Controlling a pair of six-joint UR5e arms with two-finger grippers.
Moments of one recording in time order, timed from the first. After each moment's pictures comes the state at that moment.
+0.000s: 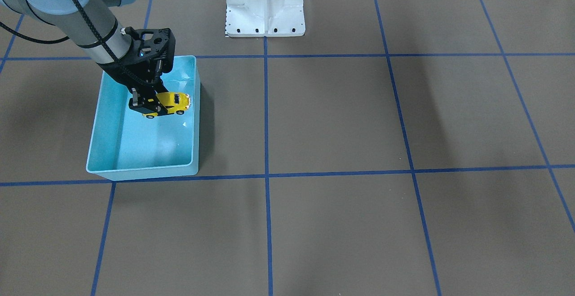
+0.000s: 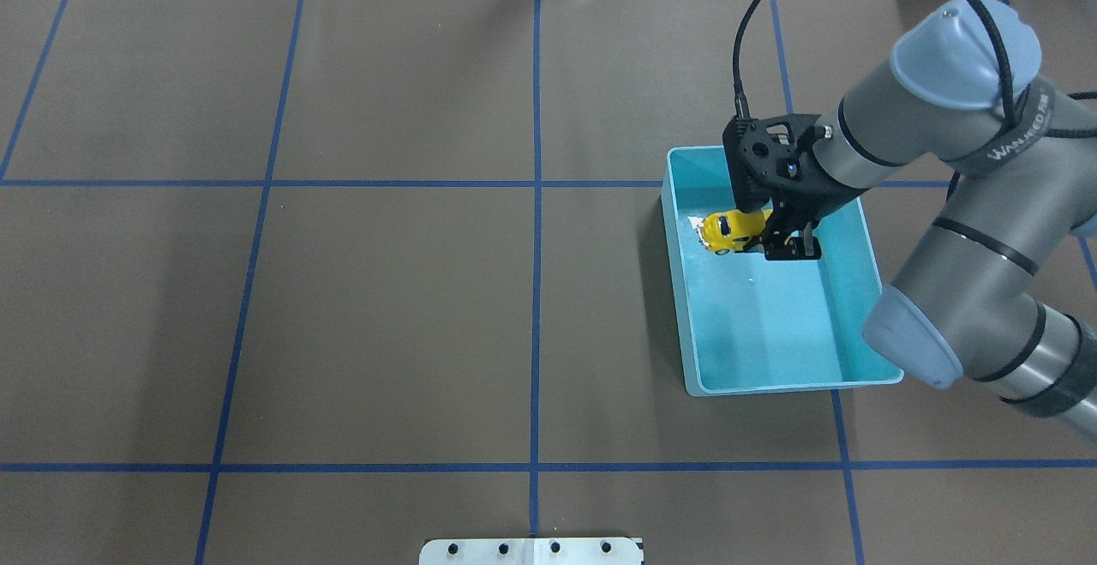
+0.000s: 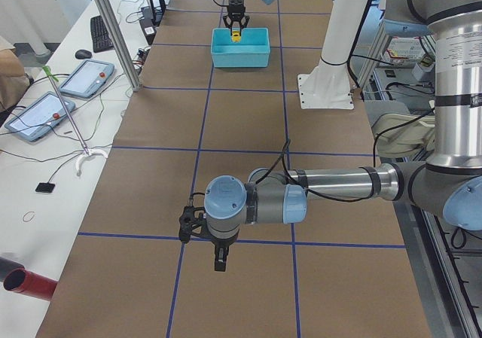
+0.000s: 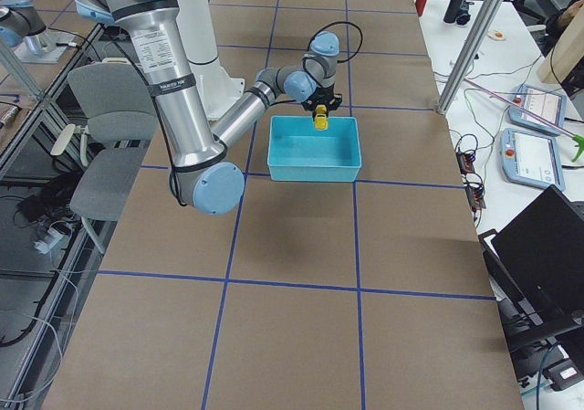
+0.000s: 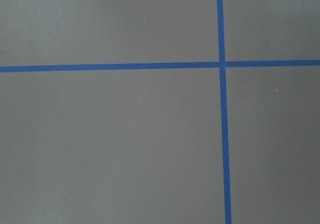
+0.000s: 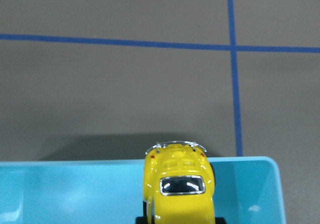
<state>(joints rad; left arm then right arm) -1.71 -1.45 -1.65 -1.60 -2.37 0.12 0.78 -1.26 1.95 -1.48 2.15 -0.60</state>
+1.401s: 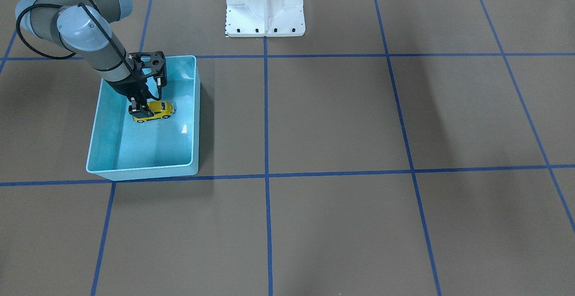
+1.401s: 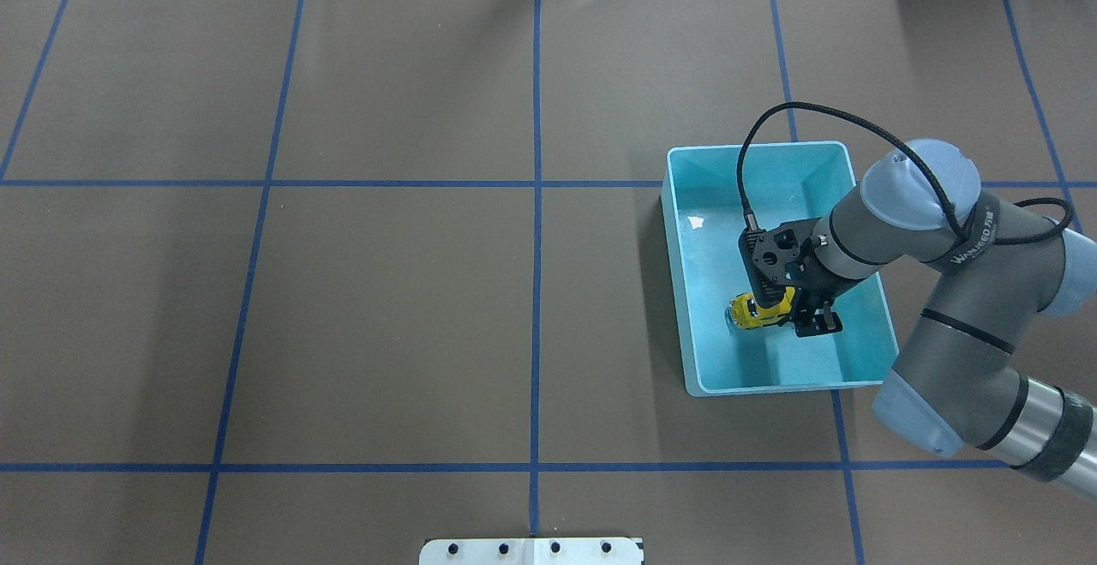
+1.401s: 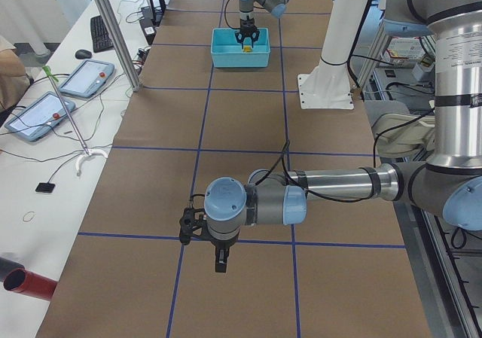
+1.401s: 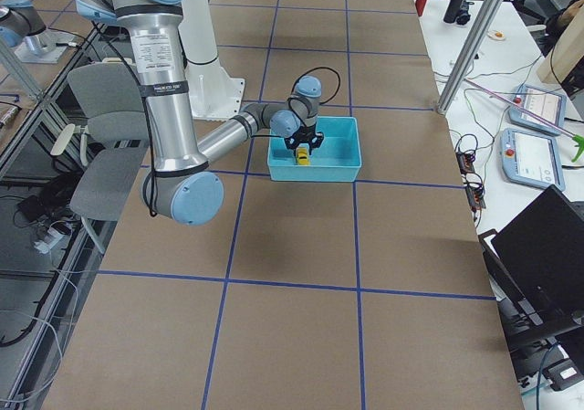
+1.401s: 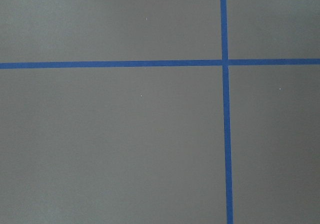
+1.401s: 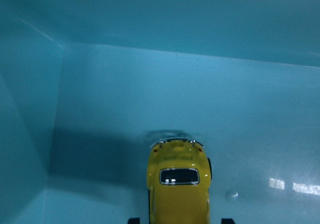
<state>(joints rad) -1.71 -1.45 -1.65 -1.60 -2.37 0.12 0.66 -1.37 1.85 -1.36 2.05 -0.65</state>
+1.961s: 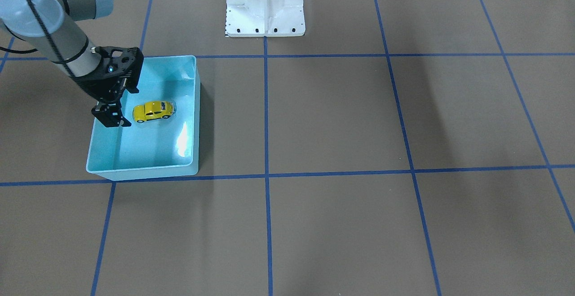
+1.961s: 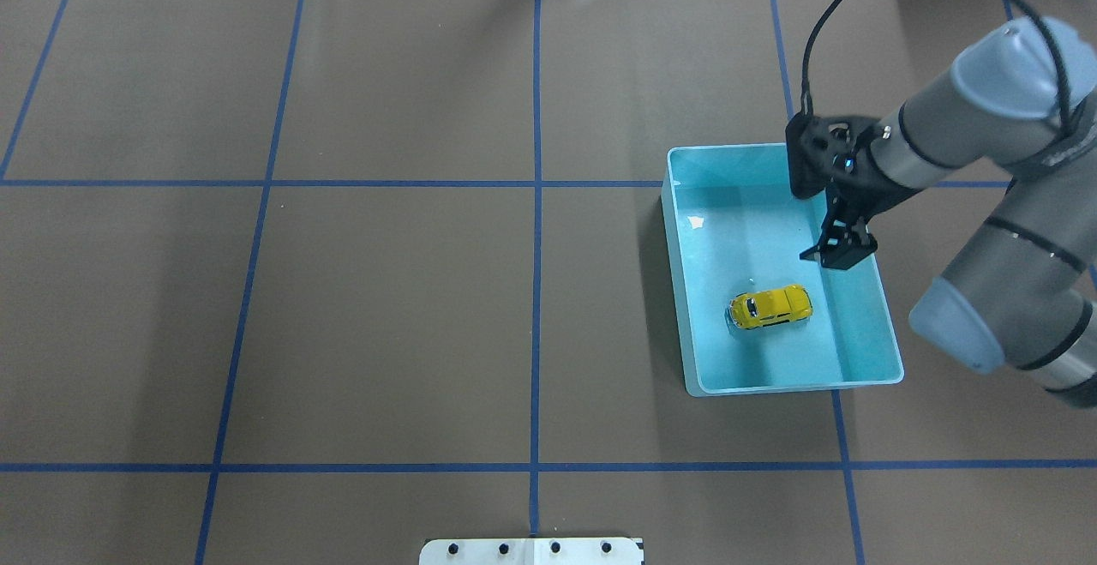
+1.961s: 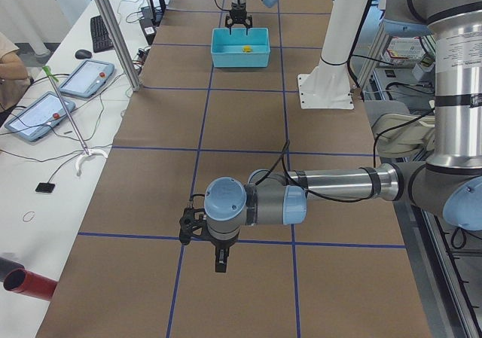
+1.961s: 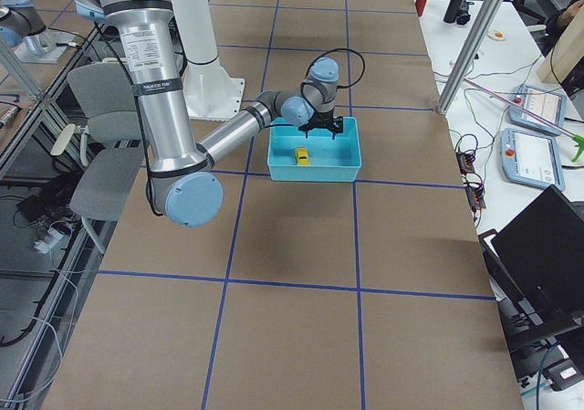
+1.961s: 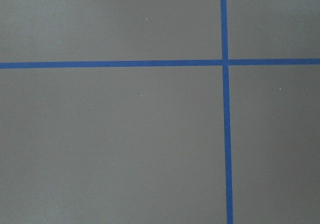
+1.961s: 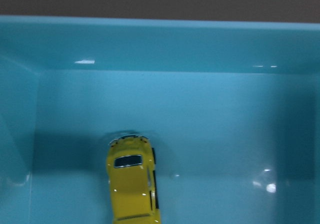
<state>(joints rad) -1.71 -1.45 -1.65 -1.60 -2.37 0.12 0.89 -1.30 1.91 -1.44 2.20 -0.44</state>
